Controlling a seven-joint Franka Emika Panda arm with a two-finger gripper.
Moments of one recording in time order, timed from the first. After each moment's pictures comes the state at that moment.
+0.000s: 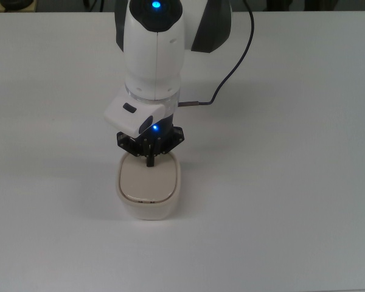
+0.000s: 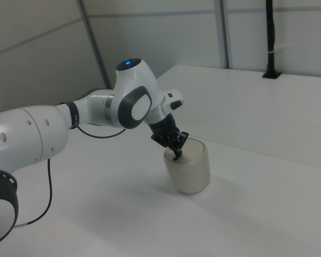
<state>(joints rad) 0.14 0.48 -0.10 -1.44 -0.06 2.14 -0.08</state>
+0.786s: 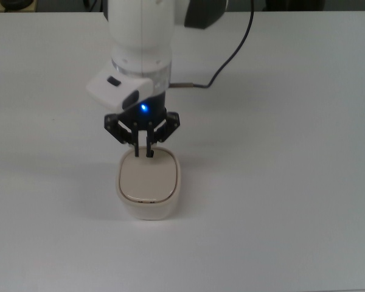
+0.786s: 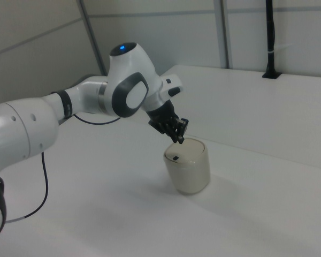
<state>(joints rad) 0.12 0.40 -0.11 -1.42 -0.03 2.10 -0.05</state>
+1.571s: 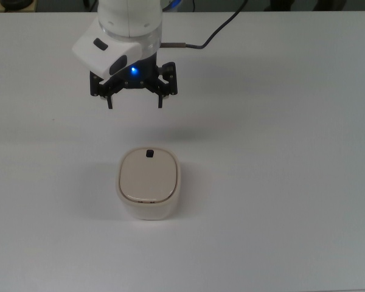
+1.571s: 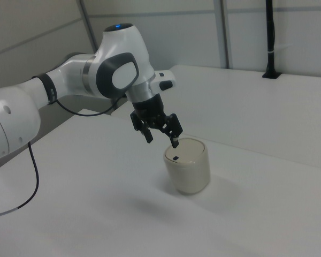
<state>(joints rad) 0.11 0.32 -0.11 -1.38 -0.03 1.77 -0.05</state>
